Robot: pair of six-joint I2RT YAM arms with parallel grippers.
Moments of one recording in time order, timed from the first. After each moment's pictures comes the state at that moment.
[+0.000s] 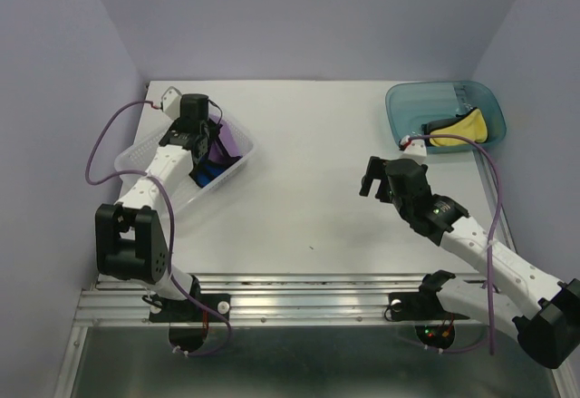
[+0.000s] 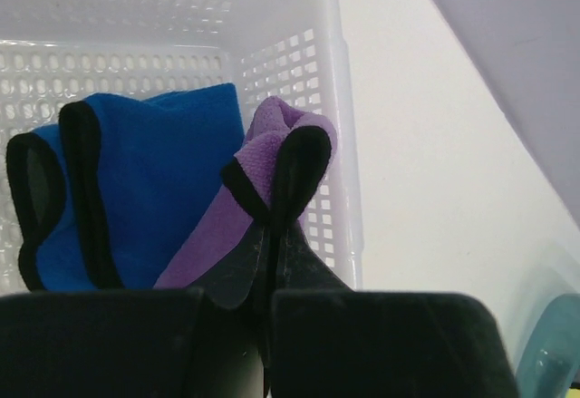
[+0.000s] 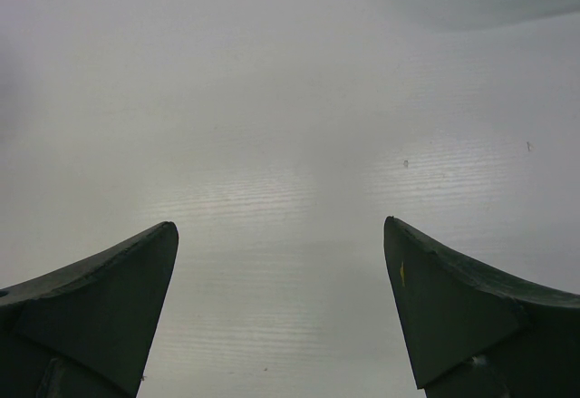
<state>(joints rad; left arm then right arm) -0.17 1.50 1.15 -0.28 -0.31 -0.89 0.60 0.96 0.74 -0.37 0.48 0.54</state>
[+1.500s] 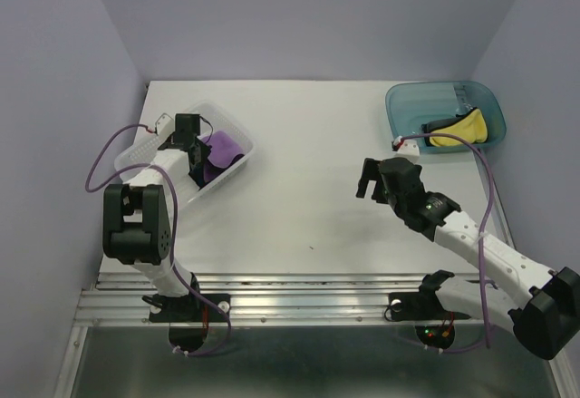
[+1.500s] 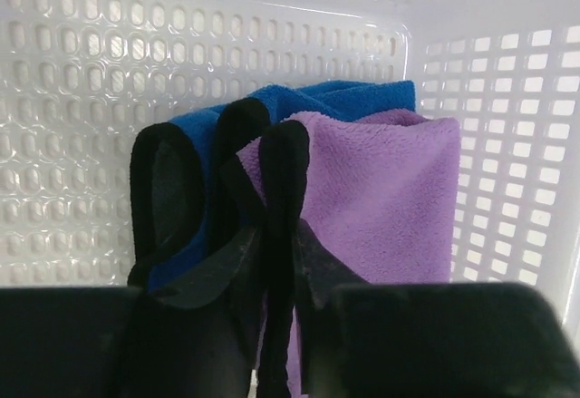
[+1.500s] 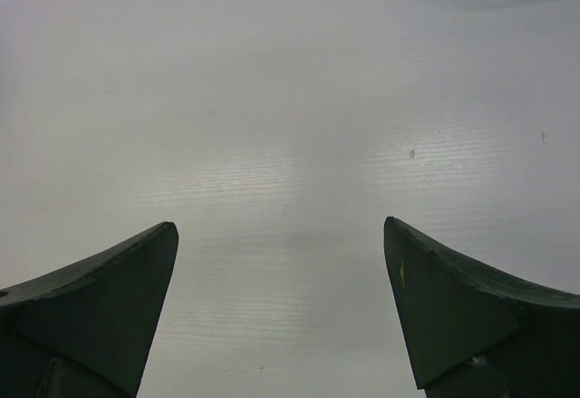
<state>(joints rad) -0.06 1.63 1.04 -0.25 -0.29 -0.90 0.60 1.02 0.74 -0.36 0.46 0.54</state>
